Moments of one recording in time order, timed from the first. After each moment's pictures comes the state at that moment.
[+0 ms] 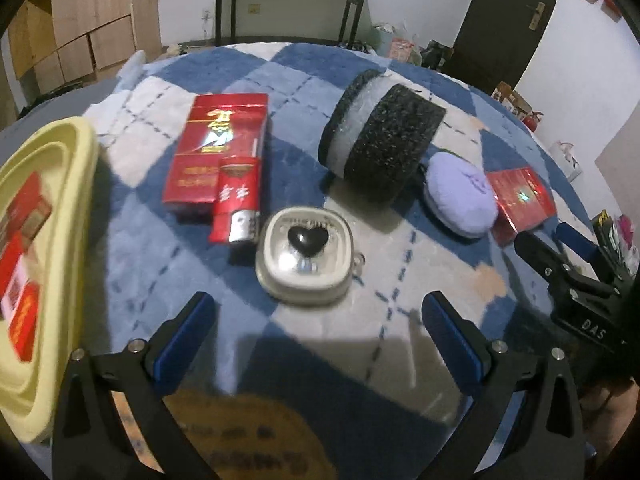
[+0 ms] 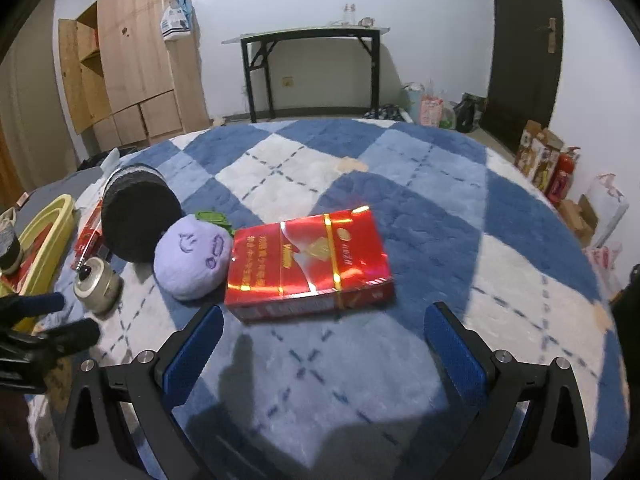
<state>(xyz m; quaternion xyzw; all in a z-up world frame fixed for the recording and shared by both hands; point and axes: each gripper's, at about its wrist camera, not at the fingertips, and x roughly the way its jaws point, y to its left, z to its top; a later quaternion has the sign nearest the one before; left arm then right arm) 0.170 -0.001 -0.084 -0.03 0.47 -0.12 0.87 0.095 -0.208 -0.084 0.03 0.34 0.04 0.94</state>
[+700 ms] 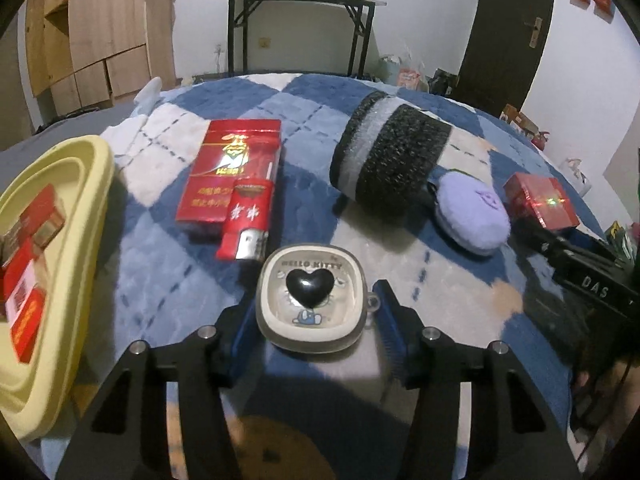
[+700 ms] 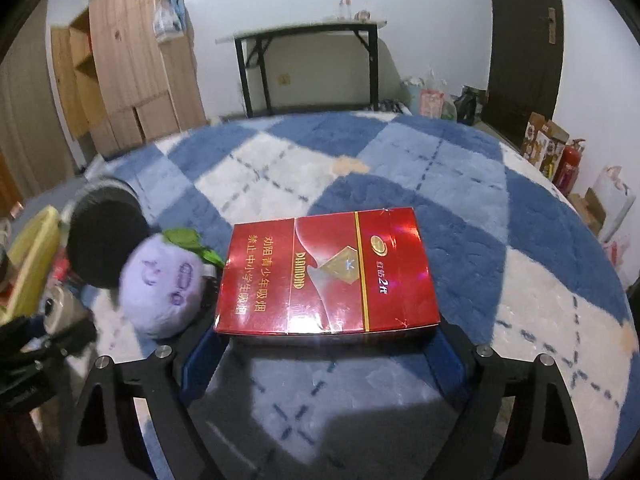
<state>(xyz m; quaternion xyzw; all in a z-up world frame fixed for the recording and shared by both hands) 0.156 0.000 -0.081 -0.02 0.42 -0.09 0.90 0.132 -0.217 -0.098 0.05 0.33 0.03 0.94</state>
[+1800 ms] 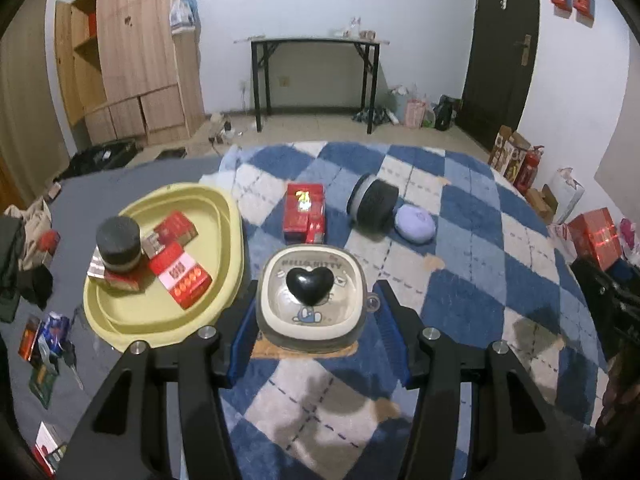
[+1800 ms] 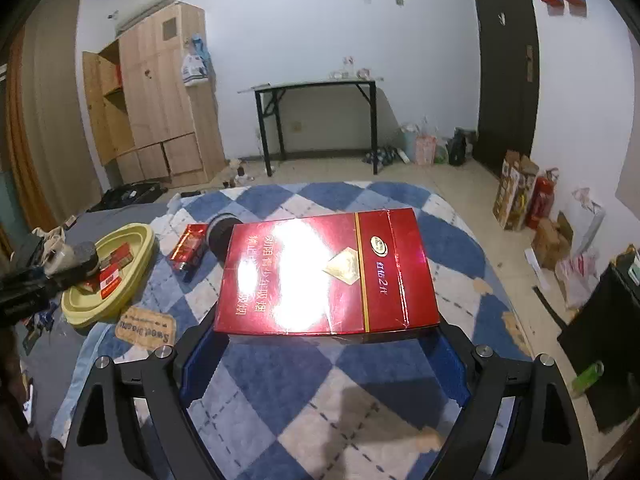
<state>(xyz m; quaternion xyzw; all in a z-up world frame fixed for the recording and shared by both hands) 0.020 0.040 0.046 0.00 0.37 -0.06 0.93 -0.124 -0.244 0.017 0.04 0.26 0.04 0.96</state>
